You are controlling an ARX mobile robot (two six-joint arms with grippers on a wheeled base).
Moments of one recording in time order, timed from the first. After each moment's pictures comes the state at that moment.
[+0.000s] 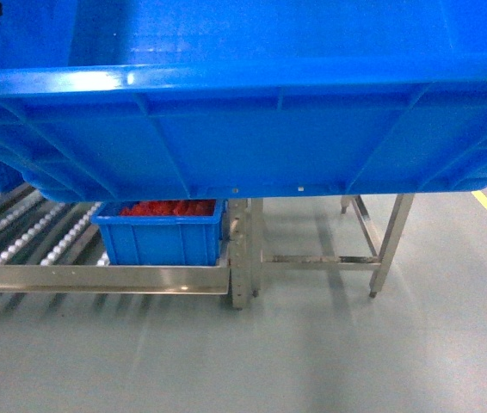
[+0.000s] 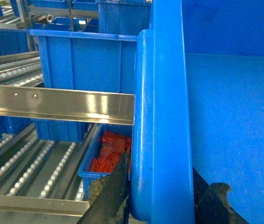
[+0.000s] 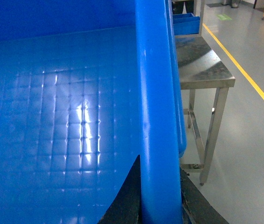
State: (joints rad) left arm -0.20 1.36 0.73 0.66 -0.20 -0.05; right arm 0.15 1.32 0.77 0.46 0.06 0.13
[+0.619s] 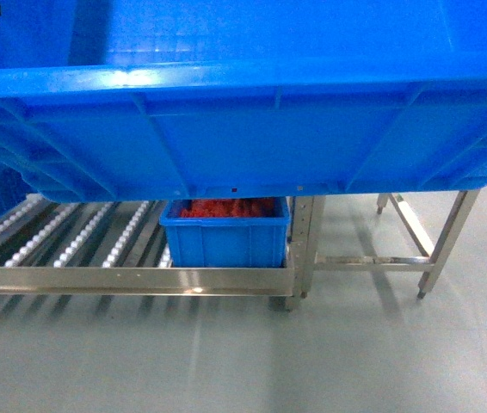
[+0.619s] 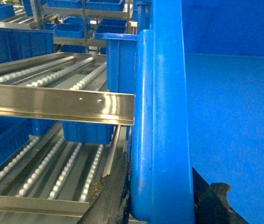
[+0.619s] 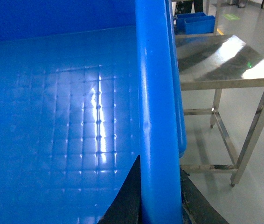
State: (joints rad) left arm -0.20 1.36 0.73 0.66 -0.20 -0.05; right arm 0.15 1.32 0.77 0.46 0.06 0.13
